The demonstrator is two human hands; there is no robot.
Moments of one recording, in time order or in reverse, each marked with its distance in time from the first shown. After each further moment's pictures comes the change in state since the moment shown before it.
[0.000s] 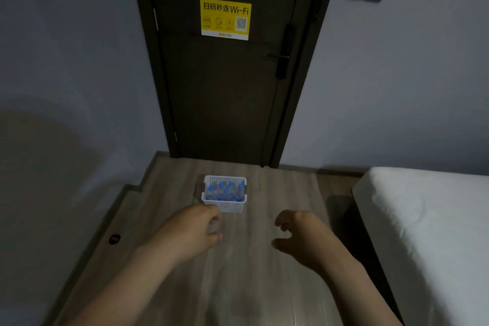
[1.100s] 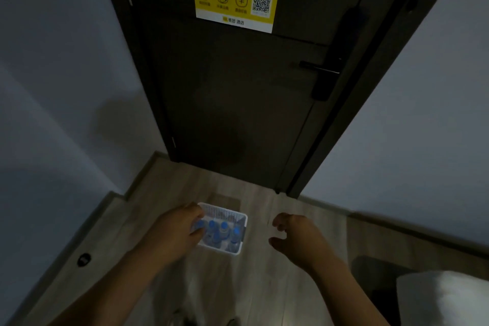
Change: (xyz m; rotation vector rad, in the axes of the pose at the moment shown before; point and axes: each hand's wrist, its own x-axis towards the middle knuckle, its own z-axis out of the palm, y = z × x) left_hand 0.472 -0.051 -0.033 -0.095 0.081 -0.272; right_hand 0.513 0.122 -0.111 -0.011 -0.178 -0.154
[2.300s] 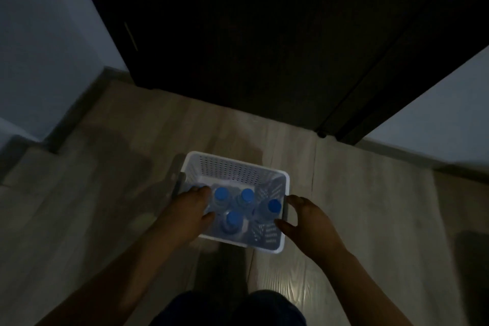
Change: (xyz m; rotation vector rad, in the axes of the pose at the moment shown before) left_hand 0.310 -0.352 0.445 0.086 -0.090 0.035; right_hand 0.378 0.161 0.466 0.115 0.017 0.079
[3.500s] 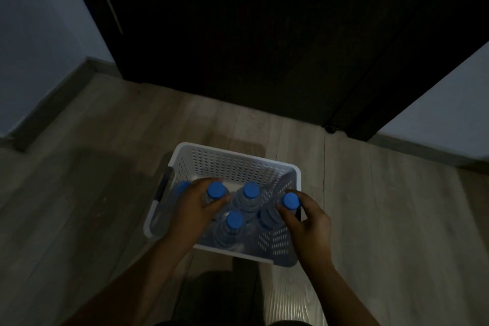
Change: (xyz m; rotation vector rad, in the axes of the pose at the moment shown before) left_hand 0.054 -0.020 0.097 -0.812 0.276 -0.097; right_hand 0.043 0.036 0.098 0.685 0.520 -0.161
